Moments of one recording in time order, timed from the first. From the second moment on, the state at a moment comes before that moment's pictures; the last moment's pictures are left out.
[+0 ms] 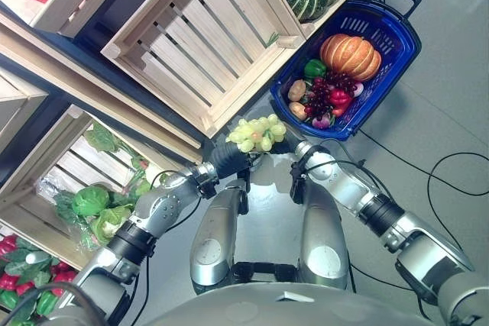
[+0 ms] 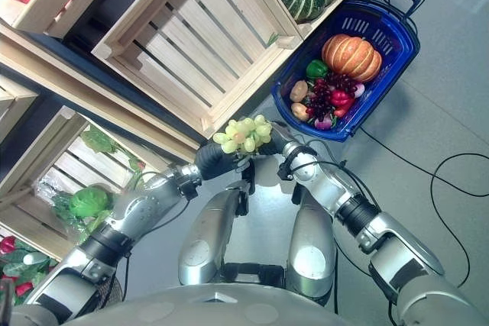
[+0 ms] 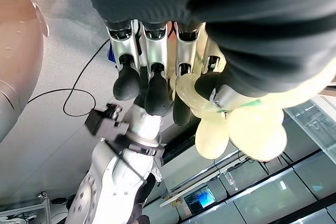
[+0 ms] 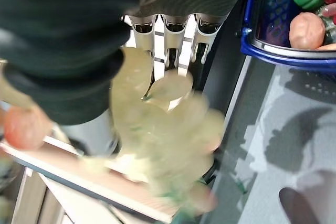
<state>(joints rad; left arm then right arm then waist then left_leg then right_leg) -0.25 0.45 -0.47 0.06 -1.04 0.26 -0.43 -0.50 -0.49 0.72 0.30 -0.17 0.00 -0.03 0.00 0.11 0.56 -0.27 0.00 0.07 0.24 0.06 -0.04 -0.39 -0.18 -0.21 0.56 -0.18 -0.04</state>
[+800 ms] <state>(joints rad) -0.30 0.45 -0.53 0.07 -0.94 0.30 -0.46 -0.45 -0.57 0.44 0.34 0.01 -0.23 -0.38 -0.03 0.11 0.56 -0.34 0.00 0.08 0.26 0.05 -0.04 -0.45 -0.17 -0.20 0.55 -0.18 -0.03</state>
